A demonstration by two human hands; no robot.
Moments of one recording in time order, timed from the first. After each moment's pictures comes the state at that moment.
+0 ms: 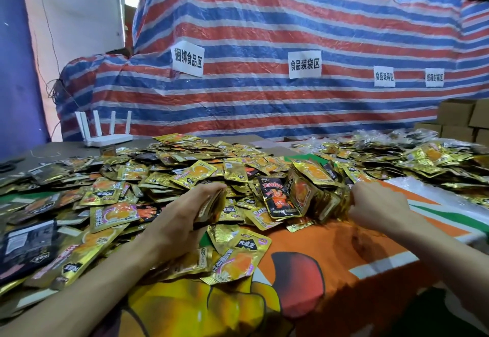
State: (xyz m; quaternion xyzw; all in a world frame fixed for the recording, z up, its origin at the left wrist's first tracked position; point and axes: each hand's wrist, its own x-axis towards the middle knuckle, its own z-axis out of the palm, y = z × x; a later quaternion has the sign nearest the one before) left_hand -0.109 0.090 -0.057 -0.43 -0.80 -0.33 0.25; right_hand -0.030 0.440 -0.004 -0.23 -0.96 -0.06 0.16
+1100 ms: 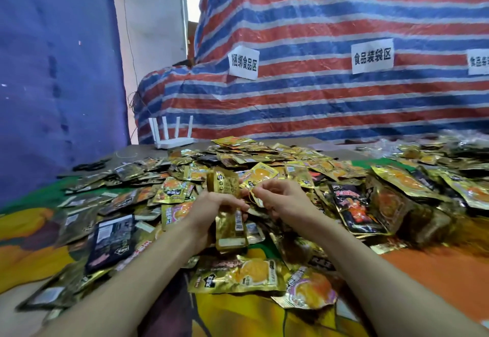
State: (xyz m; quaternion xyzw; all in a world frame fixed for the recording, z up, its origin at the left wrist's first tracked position) left_hand -0.123 0.058 -0.032 -0.07 -0.62 -0.78 -0.05; right_hand -0.140 0.233 -0.035 0.19 -0.78 0.59 0.08
